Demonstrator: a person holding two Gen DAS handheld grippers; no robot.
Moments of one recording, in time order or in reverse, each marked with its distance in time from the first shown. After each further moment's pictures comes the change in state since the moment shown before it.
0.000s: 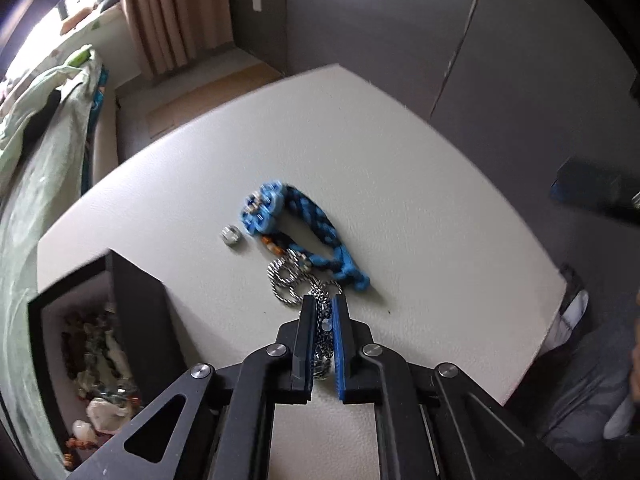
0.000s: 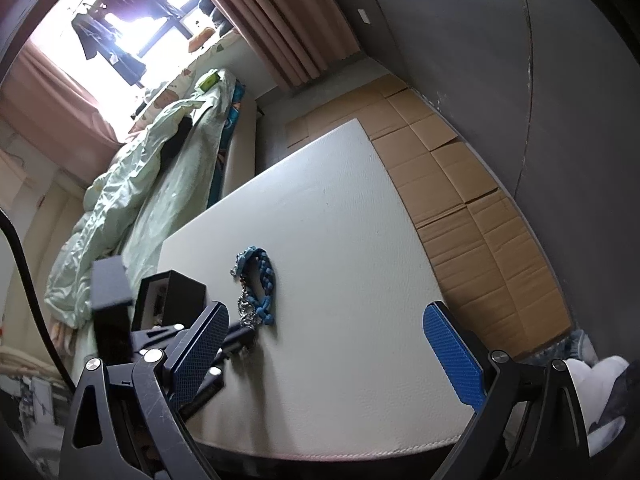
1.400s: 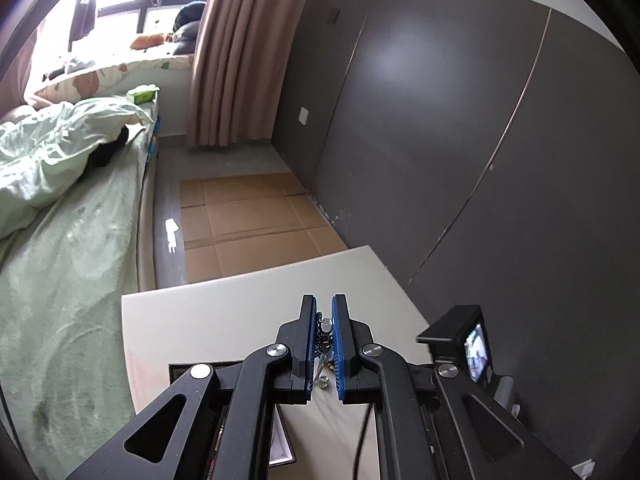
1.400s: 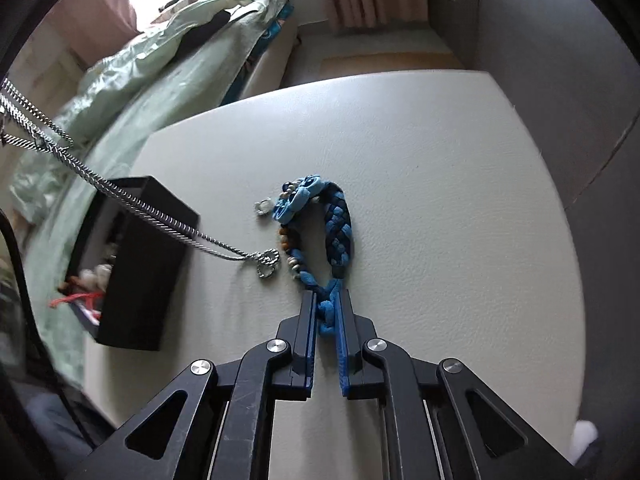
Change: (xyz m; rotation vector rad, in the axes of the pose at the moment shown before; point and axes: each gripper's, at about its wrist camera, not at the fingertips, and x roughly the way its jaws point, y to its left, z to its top) left arm -0.159 0.077 0.026 -0.227 -0.404 -0.080; right arm 0.103 0.084 -0.017 -0.316 0.185 -0.108
